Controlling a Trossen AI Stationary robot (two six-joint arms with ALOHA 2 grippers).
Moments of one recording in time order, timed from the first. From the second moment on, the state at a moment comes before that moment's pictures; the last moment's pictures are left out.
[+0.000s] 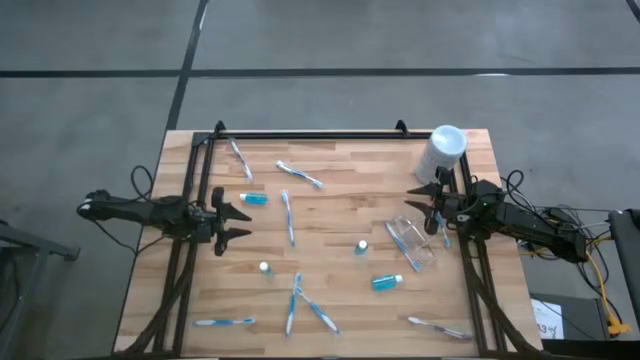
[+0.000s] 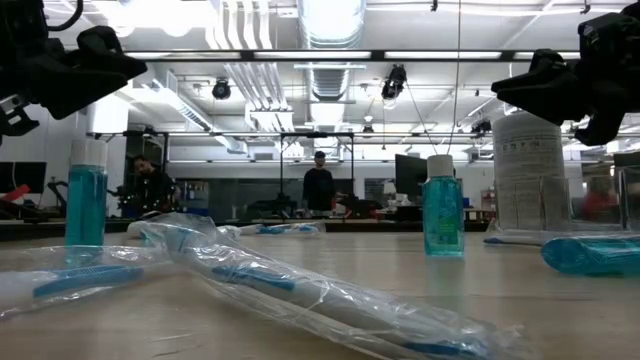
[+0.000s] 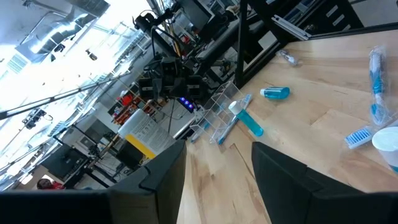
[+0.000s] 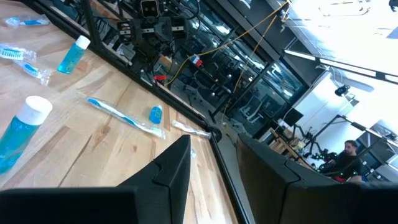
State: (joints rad) left arm -0.19 0.07 0.03 0.01 -0.09 0.76; right arm -0.32 0.01 0.01 0.06 -0.21 -0.66
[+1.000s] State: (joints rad) left arm -0.19 0.07 0.03 0.01 -0.09 0.76; right arm -0.33 0.01 0.01 0.20 -0.17 -0.61
